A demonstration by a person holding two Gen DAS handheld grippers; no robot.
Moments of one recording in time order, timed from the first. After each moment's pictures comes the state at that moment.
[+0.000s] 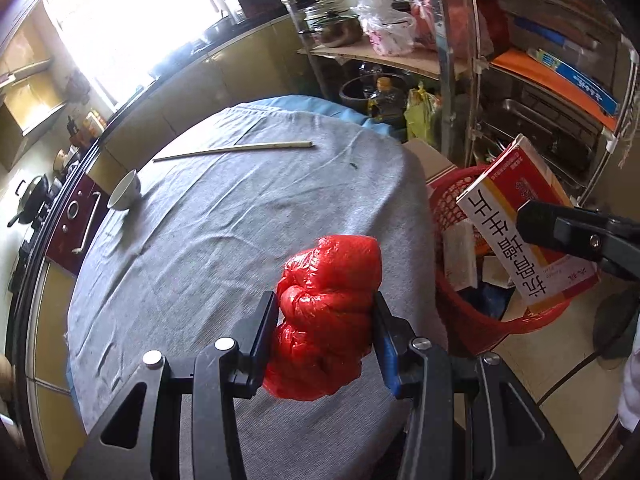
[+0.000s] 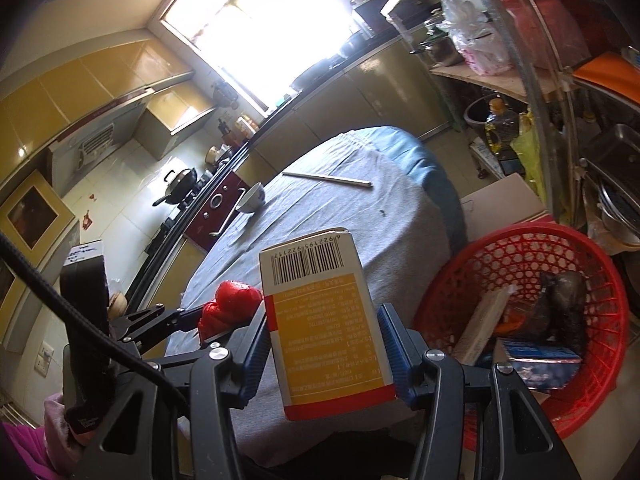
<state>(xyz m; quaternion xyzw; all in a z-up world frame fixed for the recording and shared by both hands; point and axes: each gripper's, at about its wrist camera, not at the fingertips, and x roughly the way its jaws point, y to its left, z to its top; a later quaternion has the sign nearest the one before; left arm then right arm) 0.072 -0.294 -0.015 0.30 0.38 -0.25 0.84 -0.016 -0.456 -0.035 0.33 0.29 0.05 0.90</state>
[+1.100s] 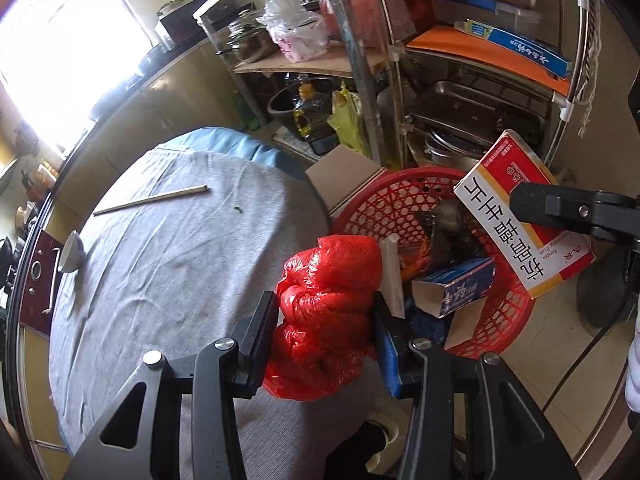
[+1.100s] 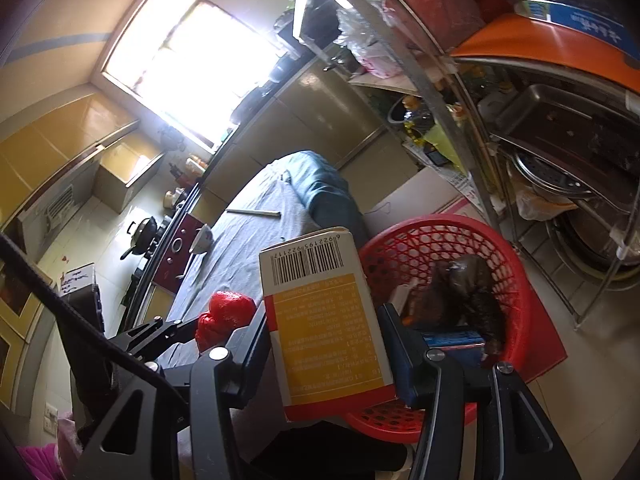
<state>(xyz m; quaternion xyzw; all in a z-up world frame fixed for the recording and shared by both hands) 0.042 -0.386 -0.039 0.34 0.37 -0.34 0.80 -0.072 -0.547 -0.065 0.40 0.28 -0.04 0.87</state>
